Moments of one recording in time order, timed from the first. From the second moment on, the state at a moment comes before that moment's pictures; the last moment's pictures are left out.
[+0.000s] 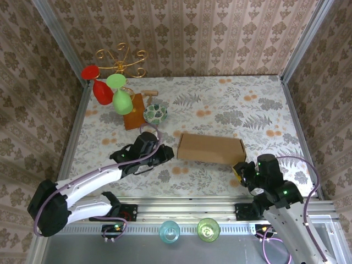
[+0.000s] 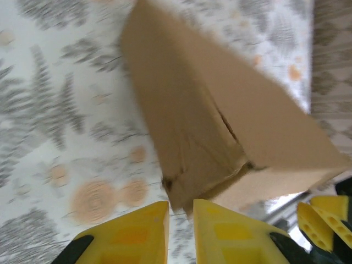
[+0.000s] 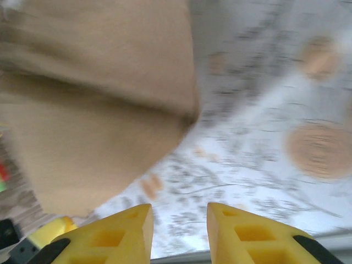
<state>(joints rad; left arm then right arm) -0.84 1.10 0.60 -0.24 0.18 -1.04 0.25 0.31 0.39 -0.92 -0.28 1.35</state>
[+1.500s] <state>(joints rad) -0.27 0.50 0.44 -0.68 -0.63 -0.46 0.17 0.86 0.48 -0.27 0.61 0.26</state>
